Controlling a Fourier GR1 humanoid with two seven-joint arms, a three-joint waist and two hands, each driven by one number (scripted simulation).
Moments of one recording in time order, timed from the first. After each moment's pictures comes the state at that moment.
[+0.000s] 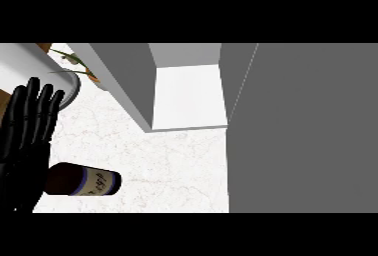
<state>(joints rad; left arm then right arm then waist) -0.01 0.11 -0.02 -2.10 -0.01 -0.01 -0.01 -0.01 -0.15 0.03 -2.10 0.00 -0.01 -0.02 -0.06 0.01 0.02</state>
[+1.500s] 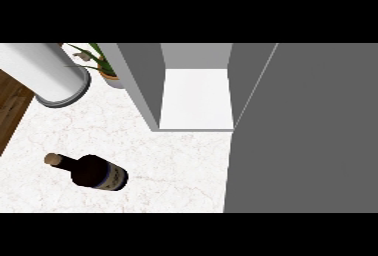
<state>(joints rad) 0.01 0.18 0.30 -2.40 0.30 0.66 0.70 0.30 -0.15 0.28 -2.44 -0.19 0.06 0.29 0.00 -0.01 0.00</state>
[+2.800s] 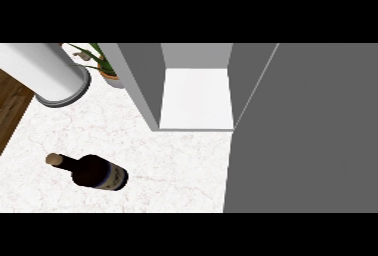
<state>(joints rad) 0.03 0.28 0.42 -2.41 0.23 0.74 0.80 0.23 -0.16 0.36 -2.52 -0.10 -0.07 0.41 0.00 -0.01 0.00</state>
